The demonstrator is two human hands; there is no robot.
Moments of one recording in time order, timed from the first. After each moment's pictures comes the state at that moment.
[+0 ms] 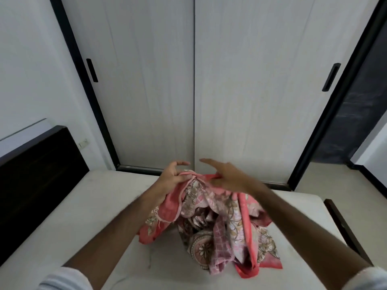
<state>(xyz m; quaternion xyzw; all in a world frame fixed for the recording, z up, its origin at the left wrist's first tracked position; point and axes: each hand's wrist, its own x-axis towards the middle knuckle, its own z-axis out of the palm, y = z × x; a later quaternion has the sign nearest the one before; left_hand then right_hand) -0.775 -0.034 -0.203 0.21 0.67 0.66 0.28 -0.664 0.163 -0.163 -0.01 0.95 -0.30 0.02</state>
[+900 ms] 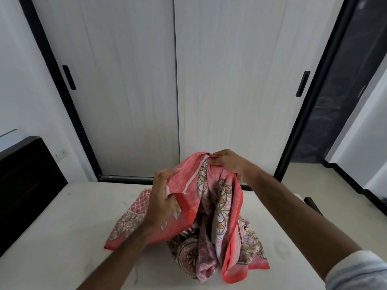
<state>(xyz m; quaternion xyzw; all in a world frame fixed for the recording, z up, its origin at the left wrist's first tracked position) -0.731 -0.029 -0.226 0.40 0.70 0.58 -0.15 -0.663 0.198 -0.123 0.19 0.76 -0.63 -0.02</state>
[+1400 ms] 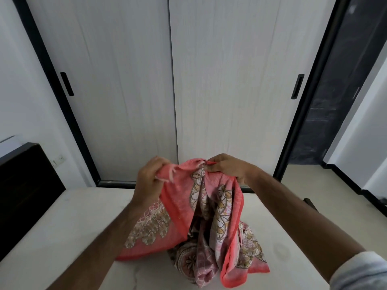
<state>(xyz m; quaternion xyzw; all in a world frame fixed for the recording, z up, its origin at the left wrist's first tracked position) -0.757 -0.028 -0.160 0.45 0.69 0.52 -0.20 -0.650 0.206 -0.116 0.12 0.78 -0.61 0.06</state>
